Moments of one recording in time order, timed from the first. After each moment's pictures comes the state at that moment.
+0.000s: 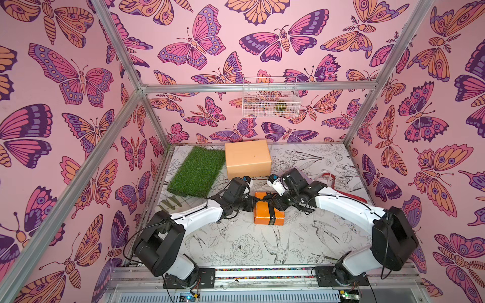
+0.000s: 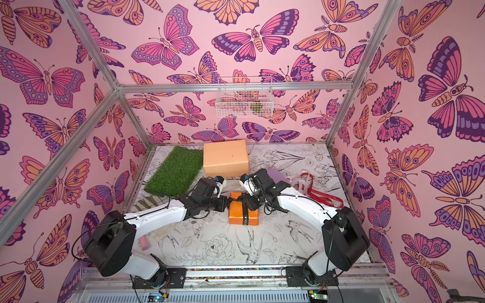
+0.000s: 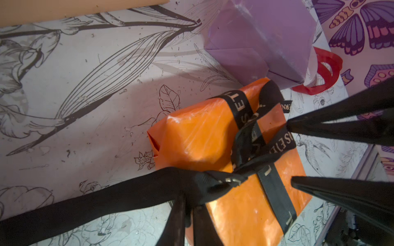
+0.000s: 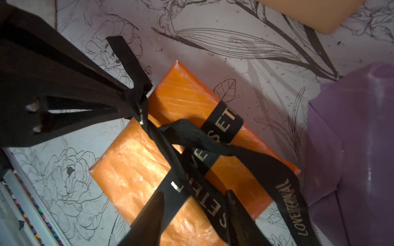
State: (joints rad) left arm -0.65 1.50 0.83 -0.14 0.21 -0.42; right arm 0.66 1.54 1.06 -0.55 -0.19 -0.01
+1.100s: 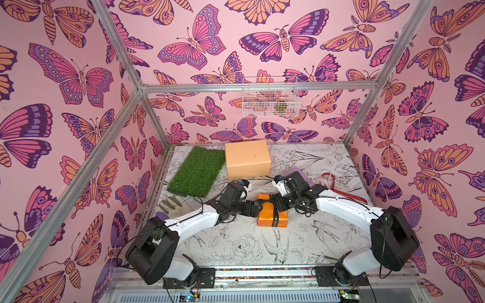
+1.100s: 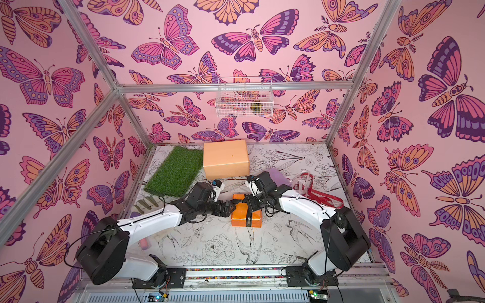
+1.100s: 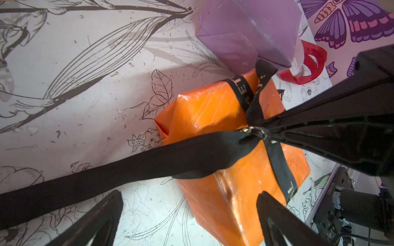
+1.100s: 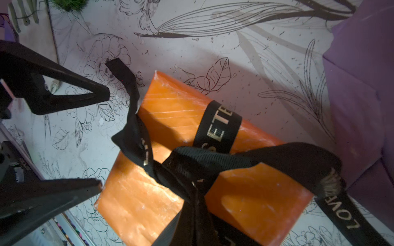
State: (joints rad) left arm -0.65 1.42 0.74 -0.11 0.27 -0.43; right arm 0.62 1.51 0.96 -0.47 -0.27 0.27
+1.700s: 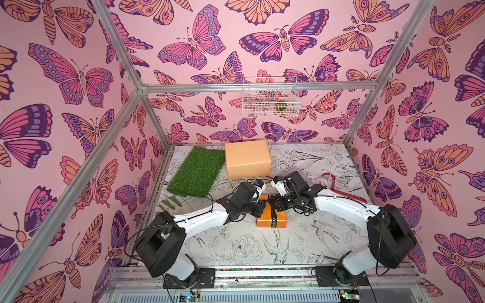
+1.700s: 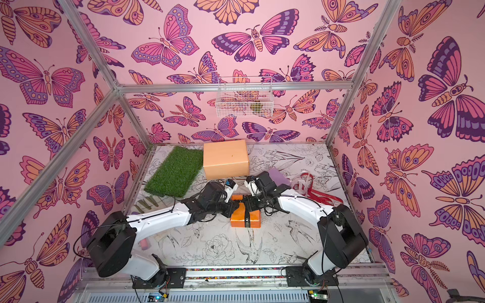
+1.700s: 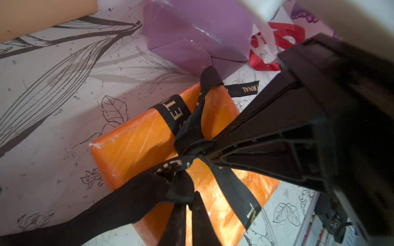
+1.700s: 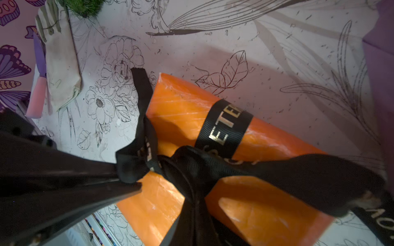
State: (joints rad) left arm -0.78 1.52 0.86 -0.10 0.20 -0.32; right arm 0.61 1.54 0.96 -0.44 -0.35 0.32
